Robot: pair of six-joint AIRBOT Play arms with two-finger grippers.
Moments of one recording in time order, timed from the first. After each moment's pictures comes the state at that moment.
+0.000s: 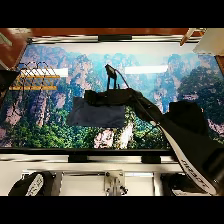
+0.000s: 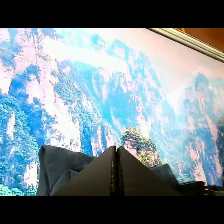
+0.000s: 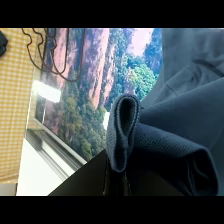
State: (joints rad) left arm 0.39 -0.78 1.11 0.67 -1.03 -1.24; right arm 0.69 -1.54 1.35 2.40 -0.59 -1.47
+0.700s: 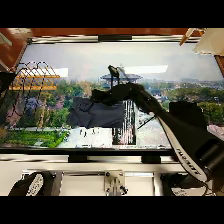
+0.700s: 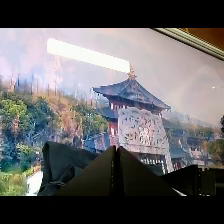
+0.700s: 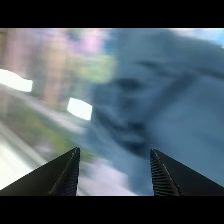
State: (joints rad) left arm 0.41 -0.76 1.11 0.67 -1.06 -1.24; right arm 0.56 -1.60 1.42 2.17 -0.82 -1.40
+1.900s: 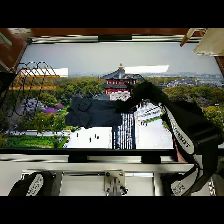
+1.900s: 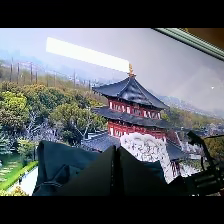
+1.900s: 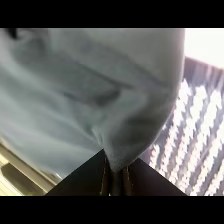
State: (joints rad) left arm 0.41 -0.76 1.11 0.67 -1.06 -1.24; right arm 0.32 -1.79 1.40 2.30 -1.13 -1.71
